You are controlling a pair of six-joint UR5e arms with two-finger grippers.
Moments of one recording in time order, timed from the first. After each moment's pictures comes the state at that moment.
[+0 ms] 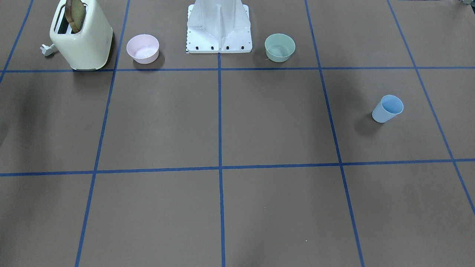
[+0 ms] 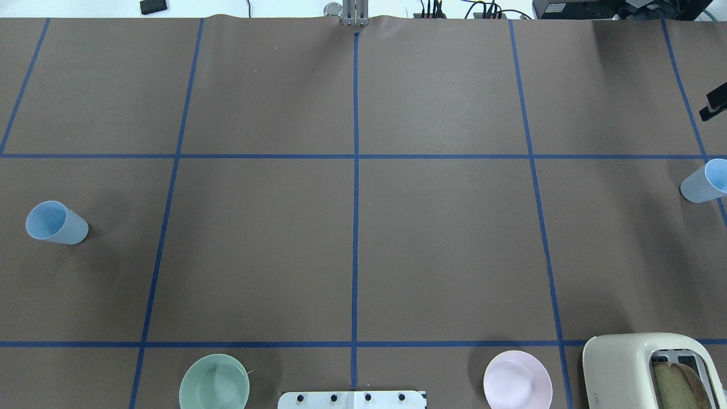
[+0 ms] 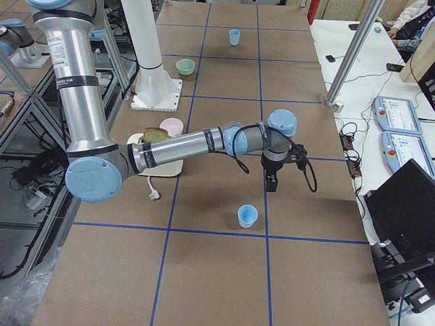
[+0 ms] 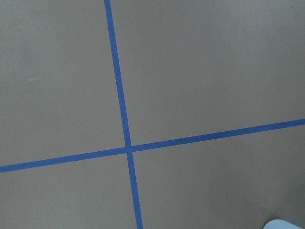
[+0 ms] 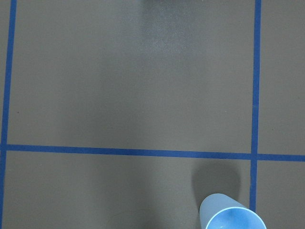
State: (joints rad) left arm -1.48 -1.64 -1.67 -1.66 -2.38 -0.13; right arm 1.38 -1.41 1.67 -1.59 2.33 0.25
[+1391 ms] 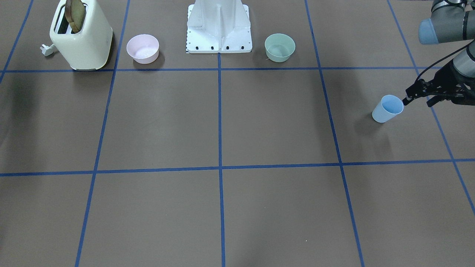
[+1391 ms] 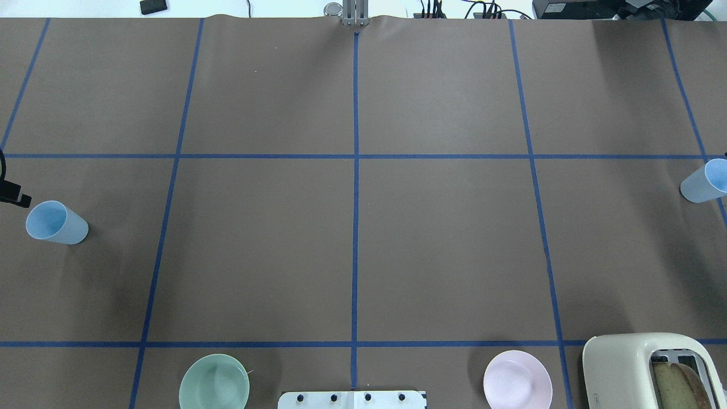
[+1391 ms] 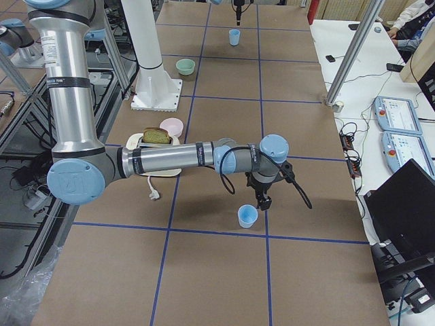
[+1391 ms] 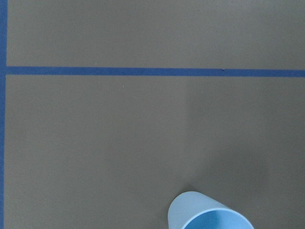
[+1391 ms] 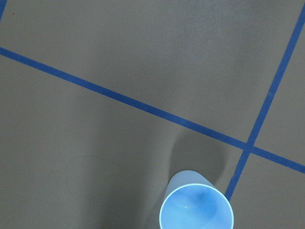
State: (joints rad) left arm -1.13 -1.43 -1.73 -2.12 -2.33 -0.67; right arm 1.41 -1.50 1.62 -1.60 2.37 -0.23
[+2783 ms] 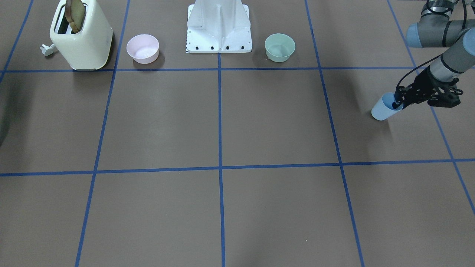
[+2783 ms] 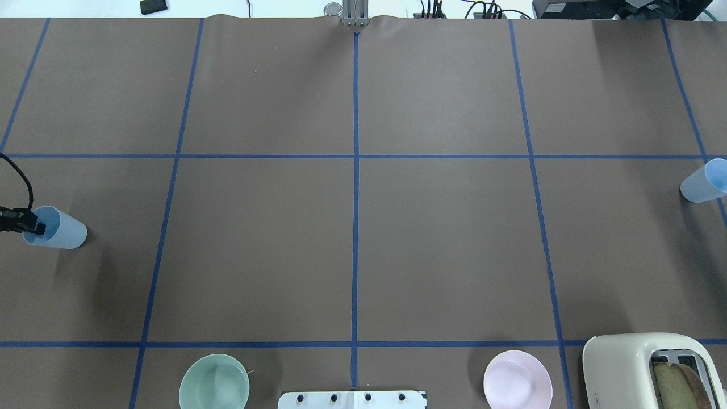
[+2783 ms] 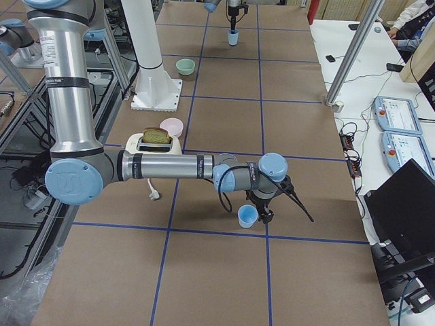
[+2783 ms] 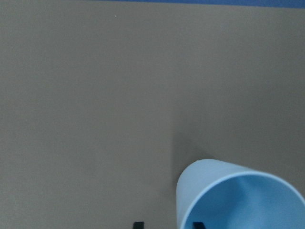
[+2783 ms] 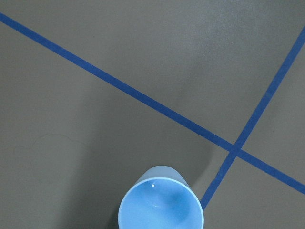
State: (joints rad) left arm -1.00 -1.42 -1.64 -2.31 -2.27 -0.80; right arm 1.42 -1.49 1.47 -1.44 2.38 -0.32
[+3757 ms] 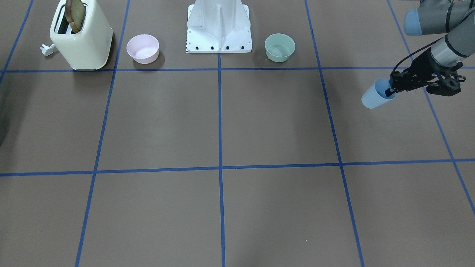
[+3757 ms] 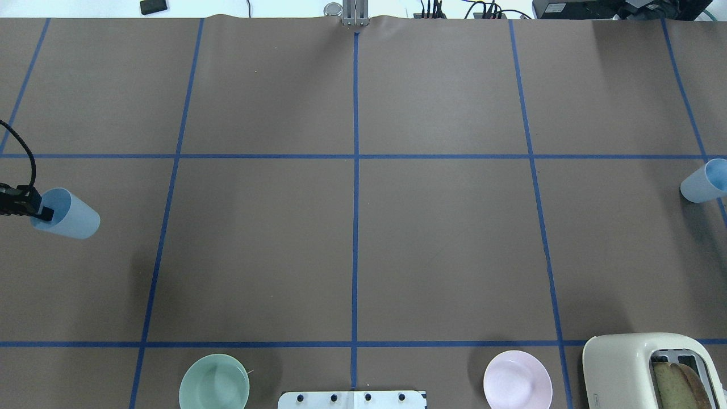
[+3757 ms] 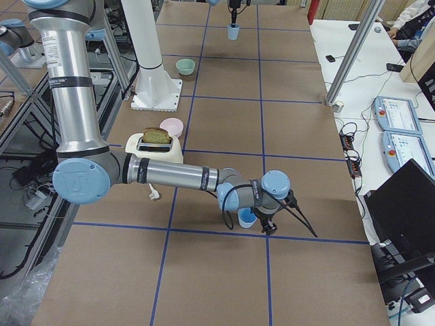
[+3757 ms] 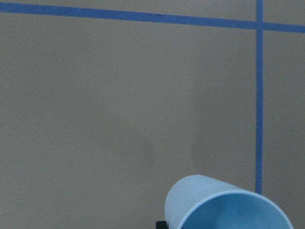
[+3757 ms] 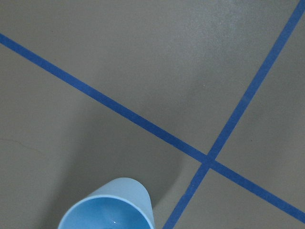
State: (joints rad) left arm -1.07 -1.49 -1.89 -2.00 -2.41 -0.81; right arm 1.42 -1.46 1.32 -1.29 2.37 -0.31
